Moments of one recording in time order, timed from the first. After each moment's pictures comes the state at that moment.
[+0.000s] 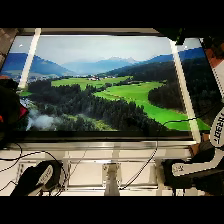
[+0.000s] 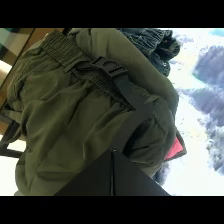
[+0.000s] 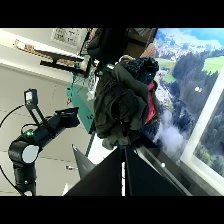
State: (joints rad) left arm 0.11 -0.82 1.20 2.24 -1.24 -1.76; right arm -0.10 -1.58 2.08 -0.31 1.50 1.64
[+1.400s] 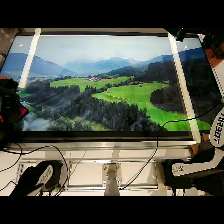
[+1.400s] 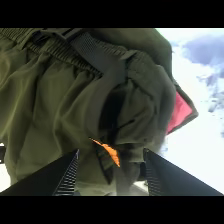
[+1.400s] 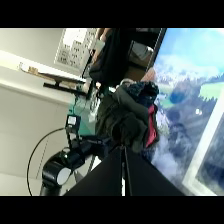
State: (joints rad) left arm 0.14 -0.84 0.93 2.29 -1.11 -1.68; right arm -0.10 -1.58 2.08 -0.32 1.39 1.64
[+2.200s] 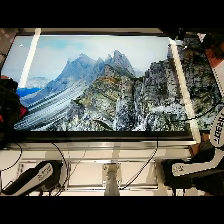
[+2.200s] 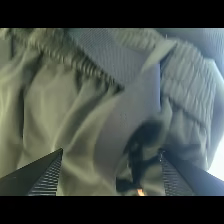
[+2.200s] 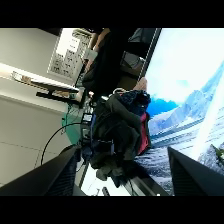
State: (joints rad) left arm 0.33 -1.10 0.93 2.39 -0.92 -1.68; right arm -0.10 -1.58 2.08 -0.36 1.38 1.64
